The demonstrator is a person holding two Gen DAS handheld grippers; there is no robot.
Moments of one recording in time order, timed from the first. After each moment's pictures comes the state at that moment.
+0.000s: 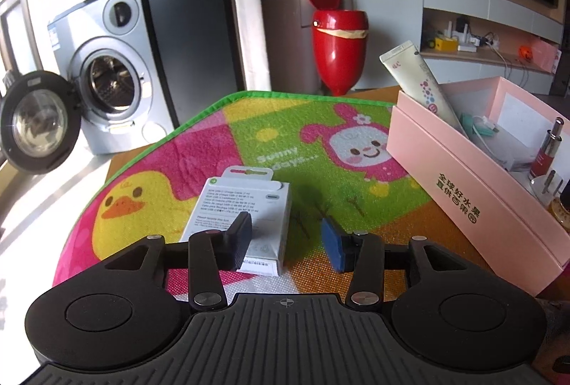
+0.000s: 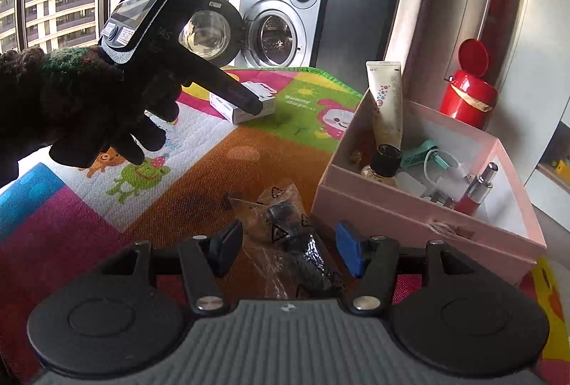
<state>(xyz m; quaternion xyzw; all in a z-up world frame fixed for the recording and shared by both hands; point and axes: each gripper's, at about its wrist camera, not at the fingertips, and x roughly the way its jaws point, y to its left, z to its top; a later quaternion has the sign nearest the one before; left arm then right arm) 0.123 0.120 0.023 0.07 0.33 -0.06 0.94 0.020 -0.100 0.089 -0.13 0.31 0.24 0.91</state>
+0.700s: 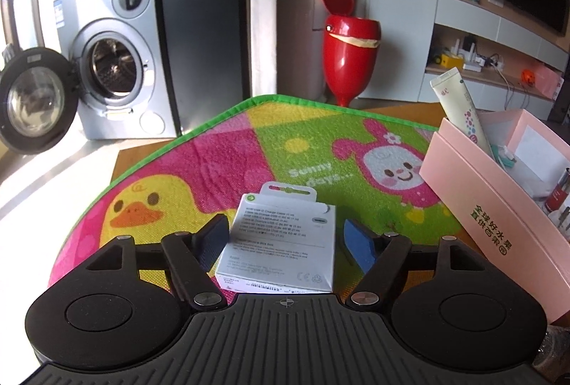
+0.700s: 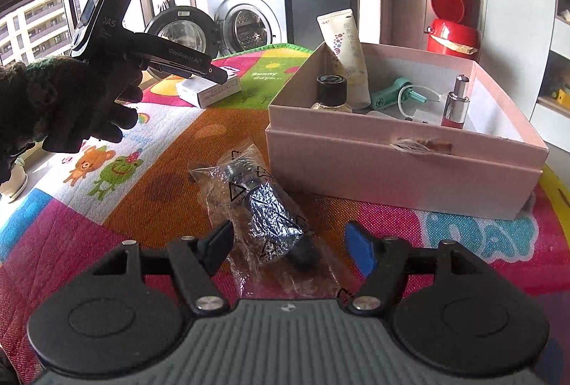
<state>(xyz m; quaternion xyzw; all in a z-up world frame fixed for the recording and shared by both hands) 0.151 0.159 0.026 0.02 0.33 -0.06 0.94 0.025 -0.132 0.064 -0.04 0.35 0.24 0.91</state>
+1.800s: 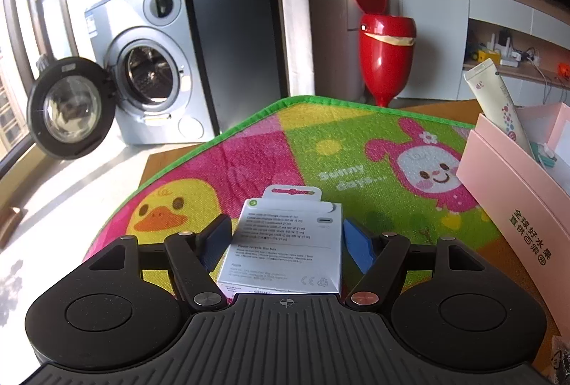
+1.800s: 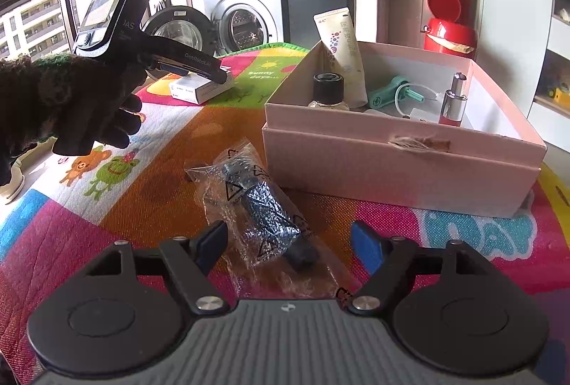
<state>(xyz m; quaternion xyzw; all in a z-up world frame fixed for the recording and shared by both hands) 0.153 0.148 0.021 0.05 0.33 0.02 0.94 0.026 -0.133 0.063 -0.04 0.35 0.23 0.91</state>
